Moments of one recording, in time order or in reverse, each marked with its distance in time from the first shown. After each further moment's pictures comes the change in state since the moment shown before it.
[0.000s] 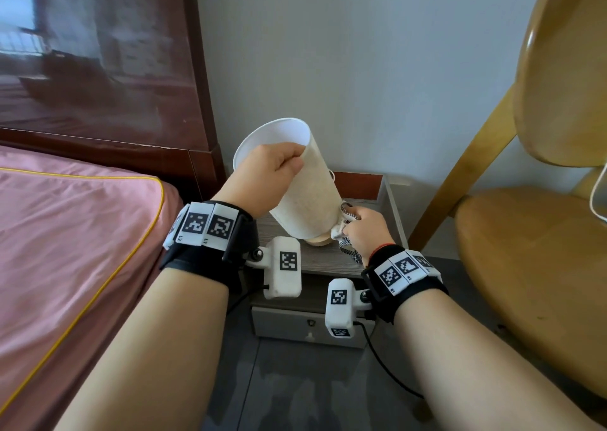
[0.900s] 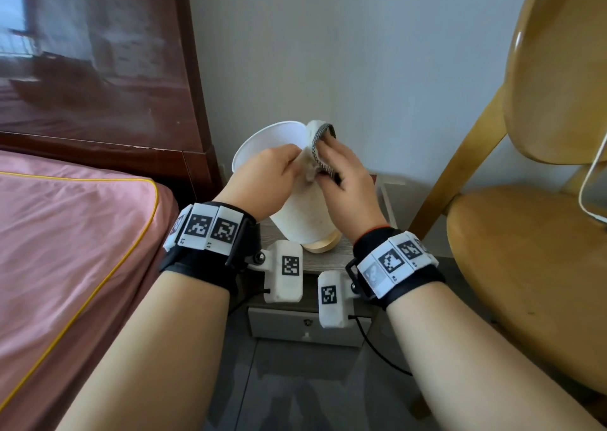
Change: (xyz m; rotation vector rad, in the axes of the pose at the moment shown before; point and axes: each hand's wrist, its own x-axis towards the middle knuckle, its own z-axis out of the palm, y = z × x) left_hand 0.005 0.001 0.007 0.152 -0.032 0.008; right_hand -0.030 -0.066 0.004 -0.151 0.055 -0.863
